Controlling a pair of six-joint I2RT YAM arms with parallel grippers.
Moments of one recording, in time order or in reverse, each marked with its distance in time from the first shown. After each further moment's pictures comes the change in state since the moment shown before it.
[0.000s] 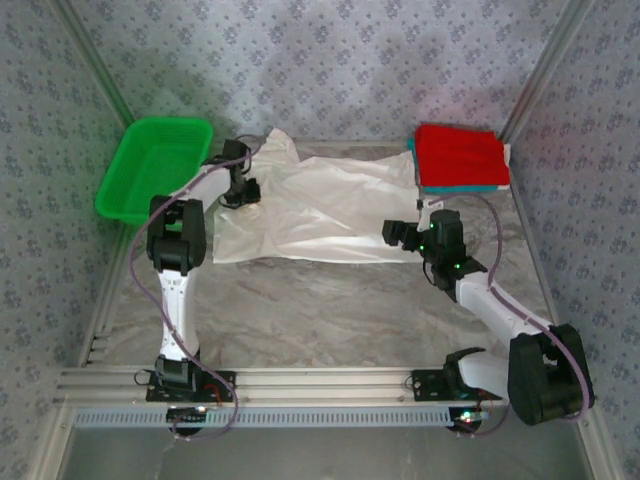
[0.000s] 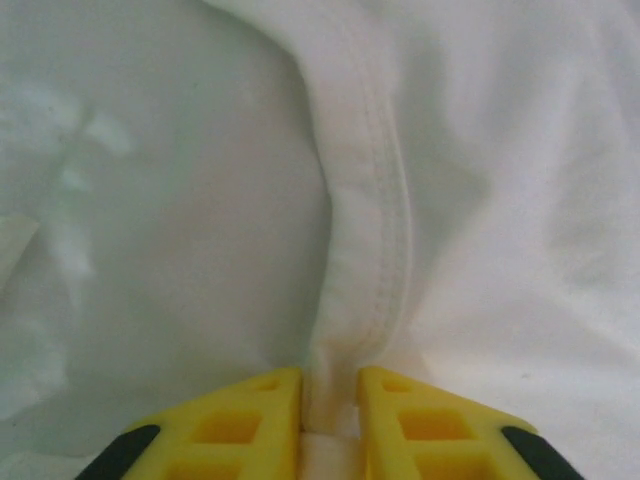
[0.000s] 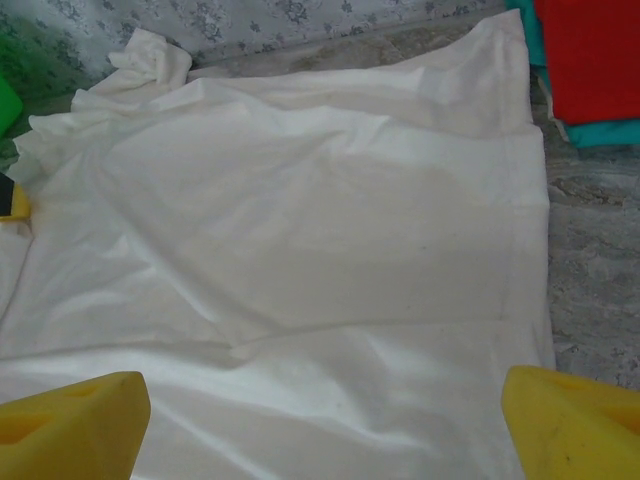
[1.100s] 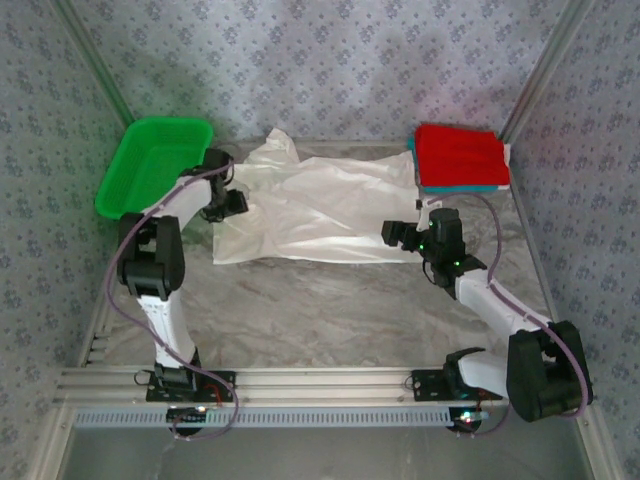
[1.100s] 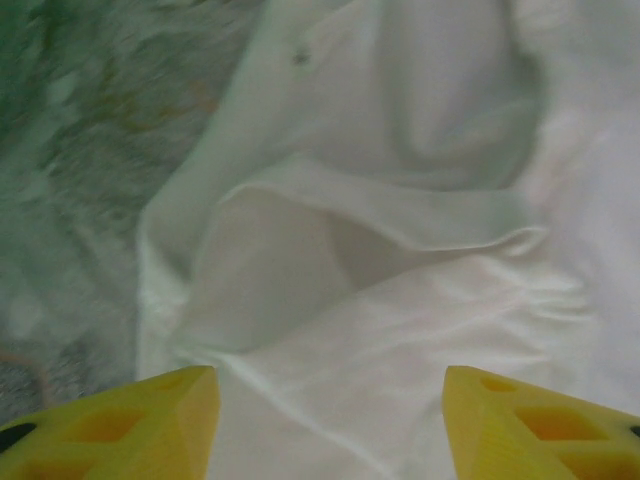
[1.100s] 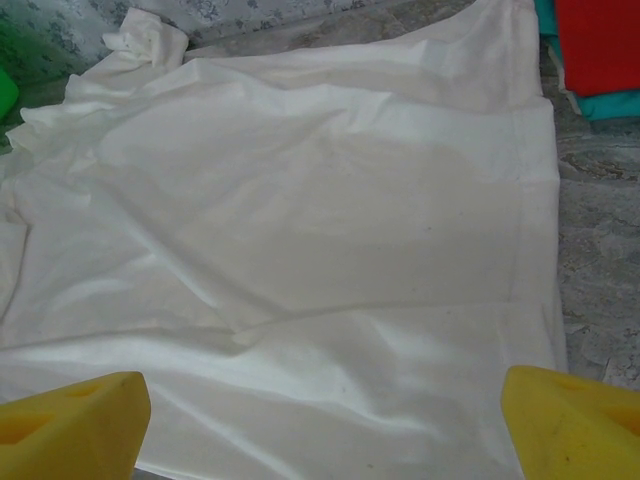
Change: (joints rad) left arm 0.049 -0.330 -0.351 -0.015 -0.105 -0.089; right arm -0.006 0.018 0.019 -0.035 -0.023 0.011
